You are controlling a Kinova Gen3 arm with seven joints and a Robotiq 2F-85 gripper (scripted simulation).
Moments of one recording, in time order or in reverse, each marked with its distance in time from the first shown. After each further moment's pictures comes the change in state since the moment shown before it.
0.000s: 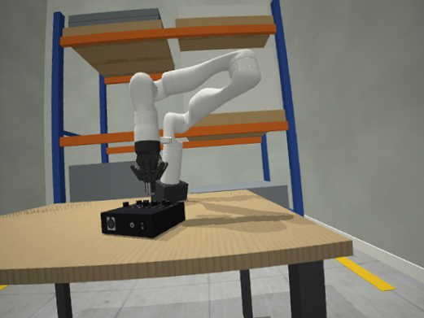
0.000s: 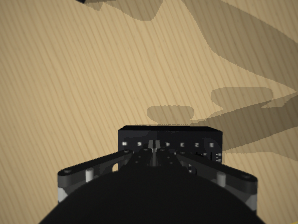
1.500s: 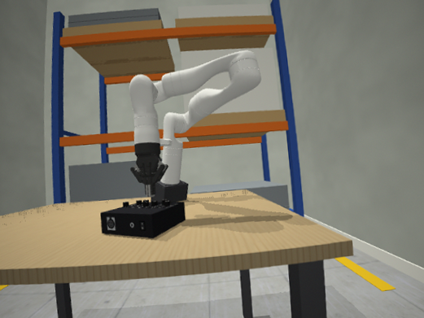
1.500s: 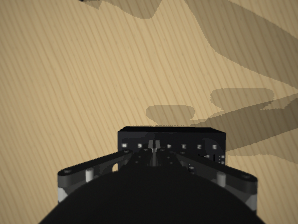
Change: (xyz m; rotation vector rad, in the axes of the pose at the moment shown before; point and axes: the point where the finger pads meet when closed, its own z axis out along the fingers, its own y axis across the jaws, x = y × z) arm 0.001 -0.001 0.006 0.002 0.002 0.001
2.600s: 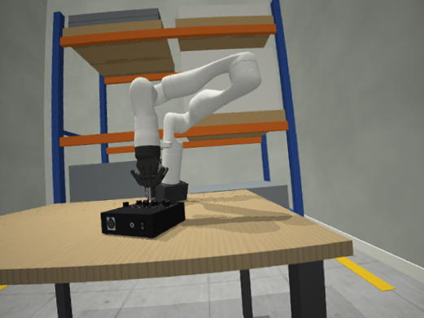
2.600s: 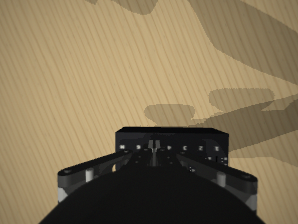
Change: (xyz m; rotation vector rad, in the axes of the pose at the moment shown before) arm 0.000 0.001 0.009 -0.002 -0.002 -0.001
